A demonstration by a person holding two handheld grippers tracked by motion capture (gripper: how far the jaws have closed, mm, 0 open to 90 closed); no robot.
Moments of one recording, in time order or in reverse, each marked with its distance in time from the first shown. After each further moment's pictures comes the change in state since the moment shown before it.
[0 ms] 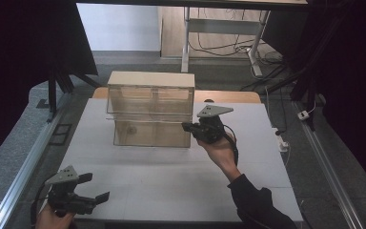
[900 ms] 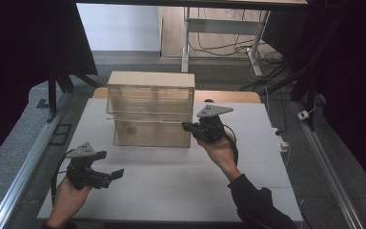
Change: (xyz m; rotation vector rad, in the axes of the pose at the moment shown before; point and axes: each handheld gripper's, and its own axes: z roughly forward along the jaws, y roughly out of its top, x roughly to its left) left arm 0.008 0.057 0.032 -0.036 -0.003 0.059; right arm 0.000 0.000 0.000 0.000 0.000 -0.003
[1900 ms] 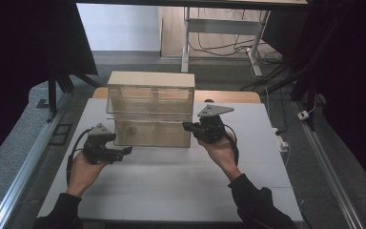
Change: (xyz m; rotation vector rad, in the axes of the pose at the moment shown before) left arm 0.038 0.039 0.052 0.043 0.130 0.011; right arm -0.002 -0.001 -0.001 0.003 -0.006 0.000
